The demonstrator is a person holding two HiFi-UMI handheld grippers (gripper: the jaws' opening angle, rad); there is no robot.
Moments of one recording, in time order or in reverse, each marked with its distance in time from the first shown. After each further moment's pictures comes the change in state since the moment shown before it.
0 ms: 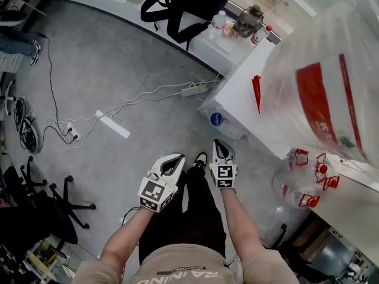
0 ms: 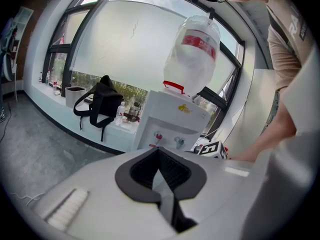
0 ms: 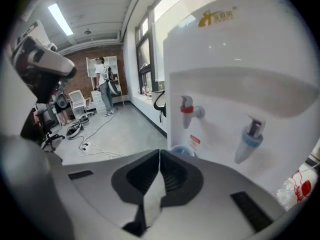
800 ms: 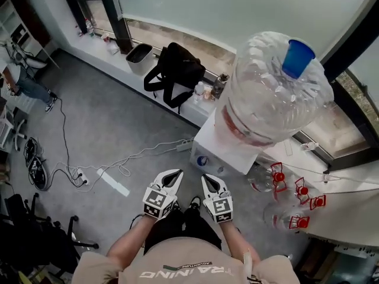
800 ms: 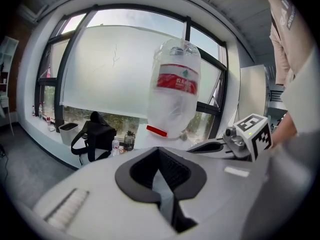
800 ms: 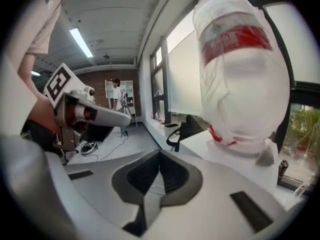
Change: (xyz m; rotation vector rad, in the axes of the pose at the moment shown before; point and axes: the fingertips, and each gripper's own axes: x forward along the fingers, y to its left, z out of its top) left arm -0.050 -0.062 0.163 0.180 -0.132 0.007; right arm -0.178 0.033 0.209 -0.066 -0.240 0.132
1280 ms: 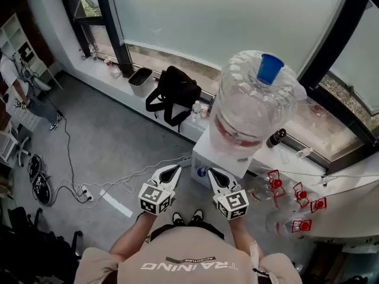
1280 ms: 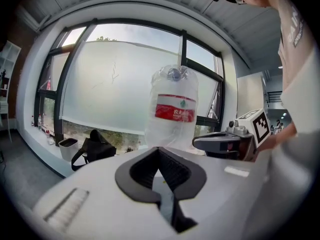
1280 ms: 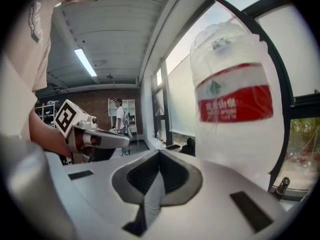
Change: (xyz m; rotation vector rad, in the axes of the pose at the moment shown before) left arm -0.034 -0.004 0.096 0.037 -0.137 0.000; right arm -0.057 -0.016 0.128 0.015 -0.200 0.021
